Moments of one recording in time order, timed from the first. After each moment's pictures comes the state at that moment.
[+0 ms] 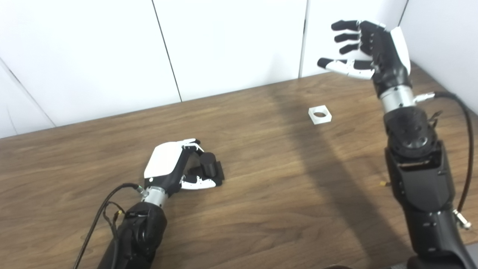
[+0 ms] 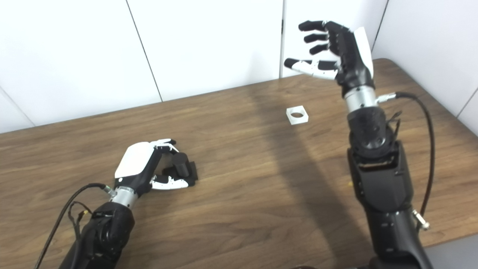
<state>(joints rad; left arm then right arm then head) -0.37 0.20 -0.40 0.22 0.82 0.06 0.00 -0.43 -0.37 -0.18 -0.27 -0.21 0.30 -0.04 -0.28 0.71</state>
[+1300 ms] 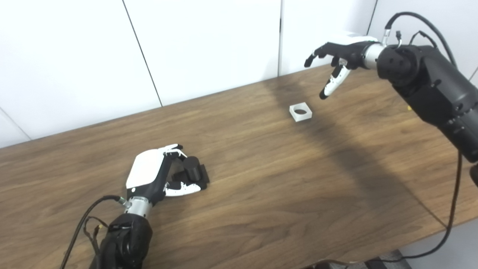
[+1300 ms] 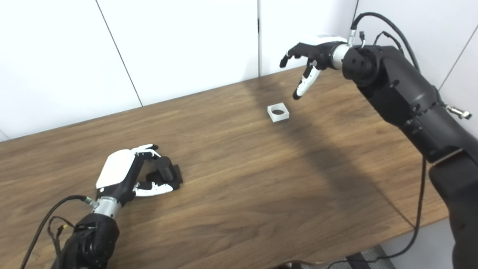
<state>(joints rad) -0.37 0.22 -0.41 0.22 0.80 0.06 0.02 -0.74 -0.86 0.32 0.16 -0.55 0.25 0.62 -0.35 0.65</state>
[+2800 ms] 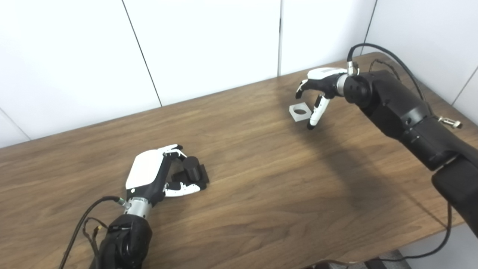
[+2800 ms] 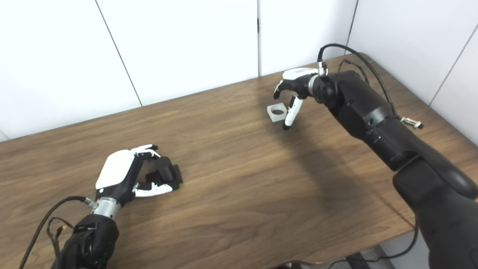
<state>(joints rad) -0.36 0.22 -0.41 0.21 0.79 0.06 0.03 -0.74 -0.70 0.41 0.36 -0.73 0.21 0.62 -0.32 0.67</state>
